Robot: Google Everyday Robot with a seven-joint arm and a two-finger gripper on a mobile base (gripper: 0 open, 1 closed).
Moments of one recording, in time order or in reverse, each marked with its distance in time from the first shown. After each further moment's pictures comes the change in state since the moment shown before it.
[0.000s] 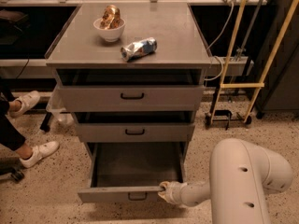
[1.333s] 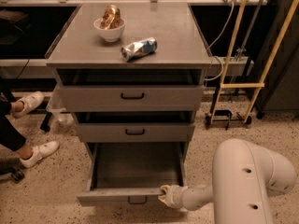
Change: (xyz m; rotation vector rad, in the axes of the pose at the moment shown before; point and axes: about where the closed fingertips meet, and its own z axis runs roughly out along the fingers) arm -0.002 0.016 -0.006 -0.016 -0.013 -0.011
